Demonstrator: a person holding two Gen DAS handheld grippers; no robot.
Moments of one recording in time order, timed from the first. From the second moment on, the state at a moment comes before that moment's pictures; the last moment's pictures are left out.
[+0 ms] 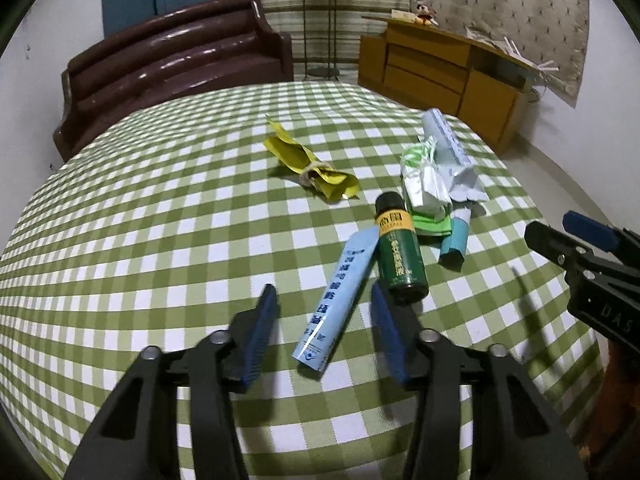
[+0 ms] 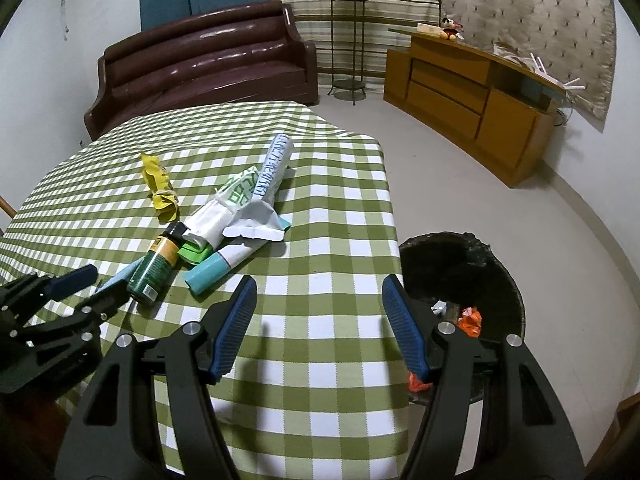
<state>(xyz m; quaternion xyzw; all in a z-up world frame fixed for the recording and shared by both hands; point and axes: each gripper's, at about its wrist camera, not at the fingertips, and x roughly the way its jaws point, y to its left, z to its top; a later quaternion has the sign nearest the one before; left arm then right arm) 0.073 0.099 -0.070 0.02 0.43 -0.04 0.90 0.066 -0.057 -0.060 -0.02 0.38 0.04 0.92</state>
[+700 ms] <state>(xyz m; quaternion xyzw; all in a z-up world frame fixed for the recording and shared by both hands) 0.064 0.135 -0.065 -0.01 0.42 -0.02 0.91 0.068 -0.023 -0.055 -0.03 0.38 0.07 0.92</state>
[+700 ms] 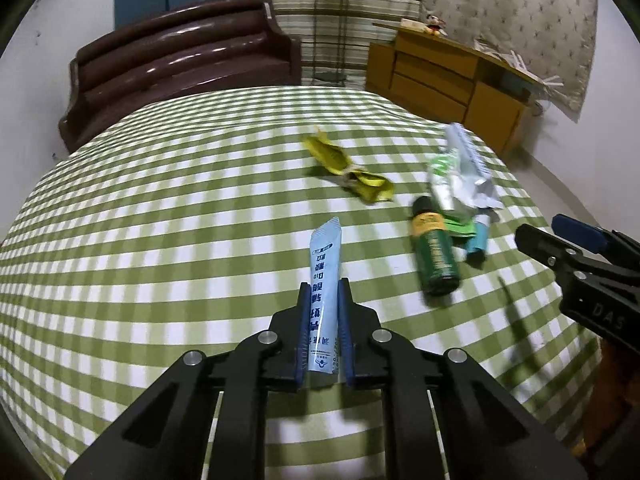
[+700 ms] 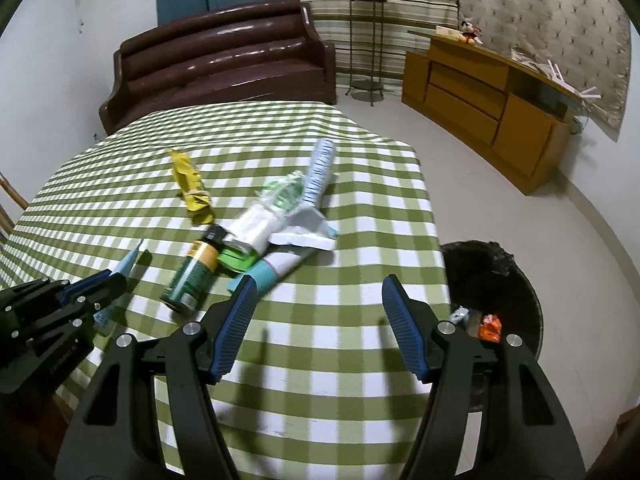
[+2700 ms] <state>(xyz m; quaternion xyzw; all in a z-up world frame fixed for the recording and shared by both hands) 0.057 0.134 -0.037 -0.04 0.38 -0.06 0.92 0.047 -0.045 -0.026 -0.04 0.34 0.04 0.94</state>
